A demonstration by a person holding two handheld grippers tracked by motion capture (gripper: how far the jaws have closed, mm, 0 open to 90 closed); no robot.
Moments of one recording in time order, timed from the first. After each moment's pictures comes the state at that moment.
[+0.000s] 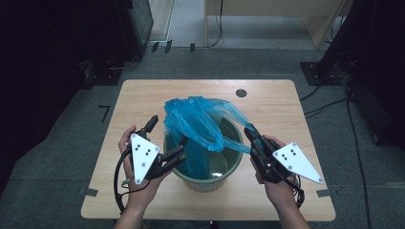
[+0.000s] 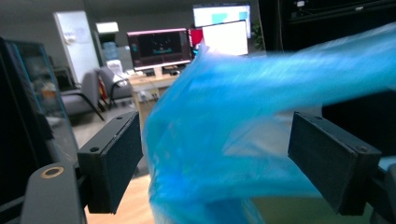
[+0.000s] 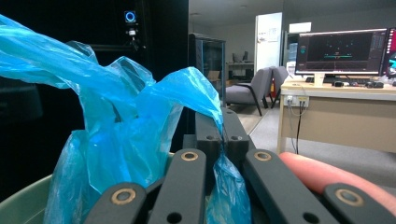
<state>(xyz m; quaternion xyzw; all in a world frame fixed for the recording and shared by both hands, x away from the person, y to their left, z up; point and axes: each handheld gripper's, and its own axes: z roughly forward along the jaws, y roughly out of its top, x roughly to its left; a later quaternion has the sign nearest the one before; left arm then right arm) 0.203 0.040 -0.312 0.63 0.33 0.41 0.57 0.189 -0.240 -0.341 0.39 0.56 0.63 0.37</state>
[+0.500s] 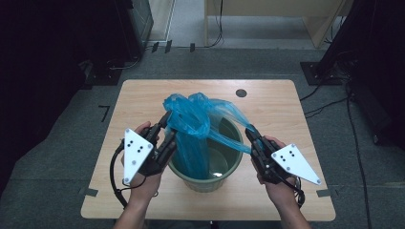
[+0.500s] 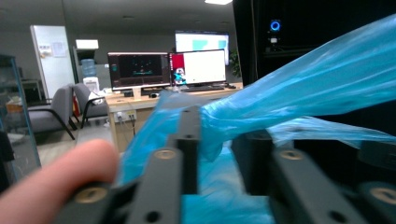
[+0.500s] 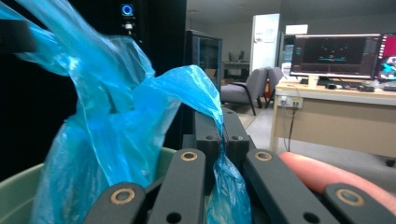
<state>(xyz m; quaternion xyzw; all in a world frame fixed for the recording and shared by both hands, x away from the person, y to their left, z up) 0.207 0.049 -0.297 0.60 0.32 0.37 0.63 0.189 -0.242 -0.346 0.39 0.57 0.61 0.39</state>
